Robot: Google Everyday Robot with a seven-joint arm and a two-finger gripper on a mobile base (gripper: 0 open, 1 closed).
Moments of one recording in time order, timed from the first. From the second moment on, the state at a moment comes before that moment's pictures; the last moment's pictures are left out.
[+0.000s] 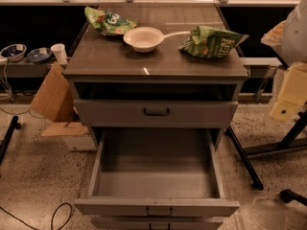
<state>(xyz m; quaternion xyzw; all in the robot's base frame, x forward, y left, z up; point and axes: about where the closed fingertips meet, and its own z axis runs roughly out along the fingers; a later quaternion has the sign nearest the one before) 0.438 -0.217 0.976 -0.60 0.78 -0.03 0.16</state>
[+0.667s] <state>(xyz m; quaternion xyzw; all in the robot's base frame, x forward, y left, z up) 0.438 -0.210 0.967 -0.61 0.78 -0.03 0.16</state>
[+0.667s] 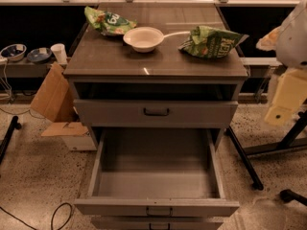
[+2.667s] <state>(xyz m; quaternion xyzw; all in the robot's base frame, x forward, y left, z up) 0.471 -0.047 0.749 -0.71 0.70 0.06 0.07</state>
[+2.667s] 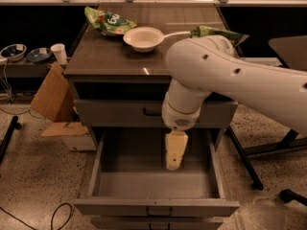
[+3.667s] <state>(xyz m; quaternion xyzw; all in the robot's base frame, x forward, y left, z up) 0.543 -0.004 0.713 -0.71 0.70 -0.01 0.04</state>
